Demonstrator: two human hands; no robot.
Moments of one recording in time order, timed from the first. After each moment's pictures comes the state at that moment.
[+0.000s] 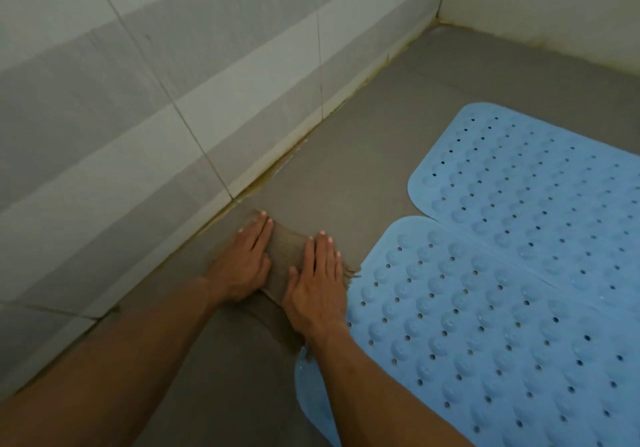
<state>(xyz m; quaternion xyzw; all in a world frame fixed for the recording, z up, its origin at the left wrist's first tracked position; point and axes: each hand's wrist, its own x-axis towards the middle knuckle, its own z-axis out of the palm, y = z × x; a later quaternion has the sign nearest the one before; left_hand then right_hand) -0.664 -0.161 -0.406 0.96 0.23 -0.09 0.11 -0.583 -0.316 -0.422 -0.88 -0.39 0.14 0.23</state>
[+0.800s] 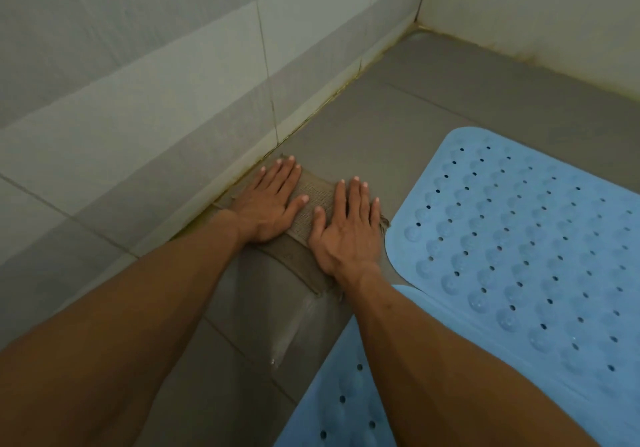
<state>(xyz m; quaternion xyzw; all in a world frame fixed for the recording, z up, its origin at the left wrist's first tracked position) -0.414 -0.074 -0.432 0.98 0.18 -0.08 0.09 -0.349 -0.240 -0.431 -0.93 -0.34 0.08 0.15</state>
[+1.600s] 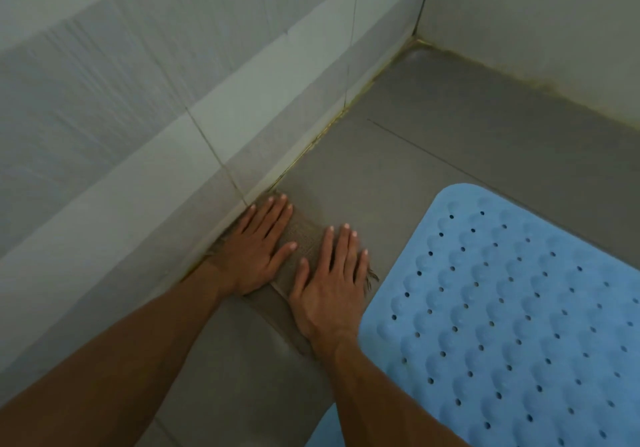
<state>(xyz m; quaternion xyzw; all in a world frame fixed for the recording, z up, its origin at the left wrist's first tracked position) -0.350 -0.049 -0.421 0.98 0.16 -0.07 0.05 -0.295 -0.214 -0.424 -0.93 -0.30 0.10 0.18</state>
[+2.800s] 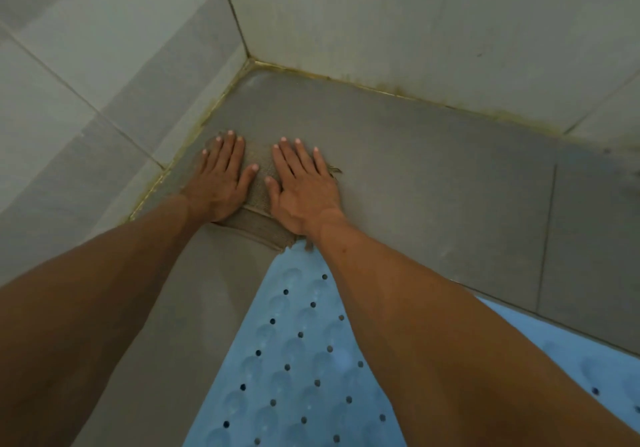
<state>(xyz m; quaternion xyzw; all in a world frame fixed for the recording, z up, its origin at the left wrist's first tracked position) 0.018 -0.064 -0.427 0.97 0.22 -0.08 0.08 0.092 -0.232 -0.430 -0.89 -0.42 0.09 0.16</state>
